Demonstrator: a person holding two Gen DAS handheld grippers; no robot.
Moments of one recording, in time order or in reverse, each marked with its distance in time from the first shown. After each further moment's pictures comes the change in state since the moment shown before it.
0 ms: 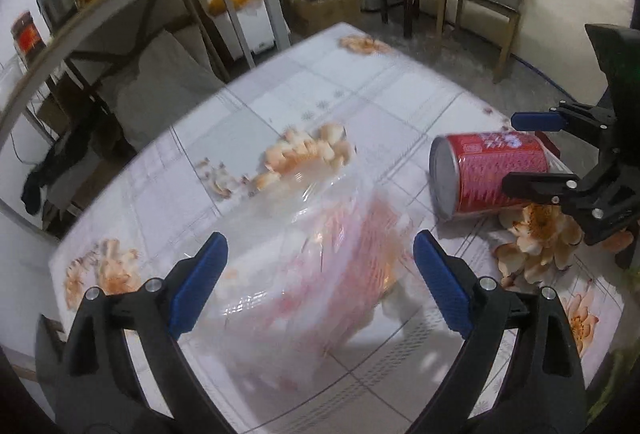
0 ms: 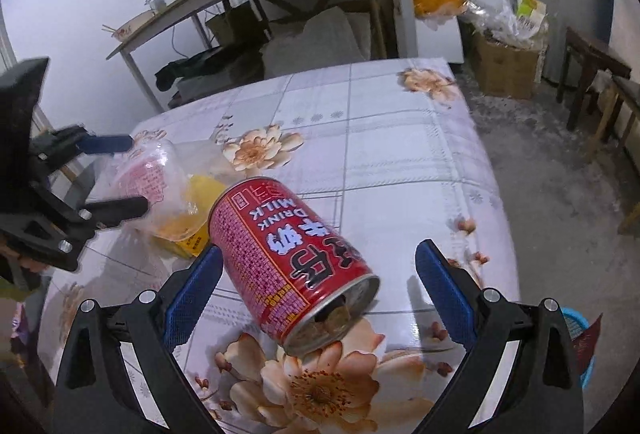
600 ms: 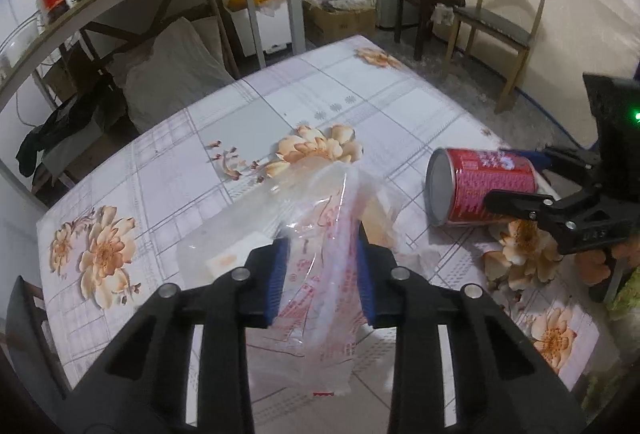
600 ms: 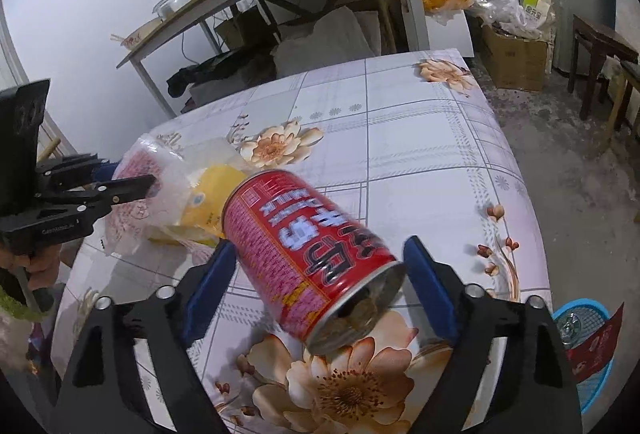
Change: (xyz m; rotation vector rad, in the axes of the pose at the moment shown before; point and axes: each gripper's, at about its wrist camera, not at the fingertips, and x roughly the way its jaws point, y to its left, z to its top) left arm -0.025 0.016 -0.017 -0.131 -0.066 -0.022; right arm 0.000 0.005 -0.008 0.048 -0.029 0.043
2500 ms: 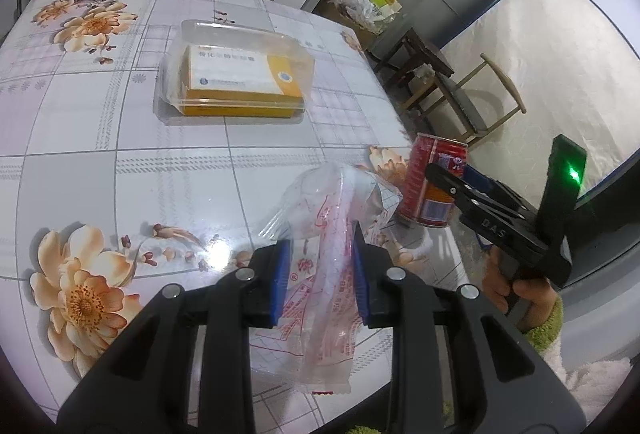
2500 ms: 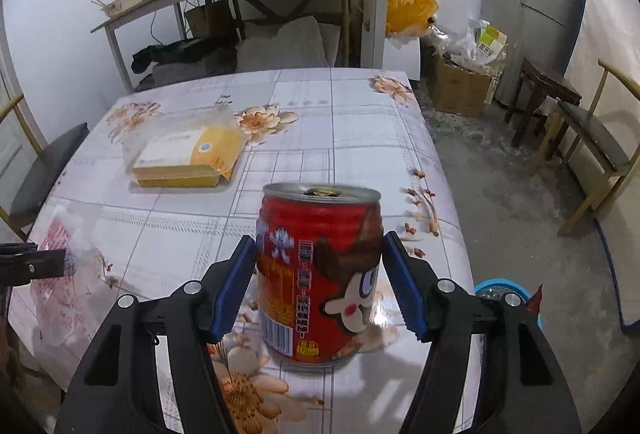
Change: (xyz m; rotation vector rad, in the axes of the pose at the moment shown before) left arm -0.070 -0.020 -0.133 -0.530 -0.005 -0.324; right arm -0.076 0.056 -0.051 -0.134 -0.020 -0.305
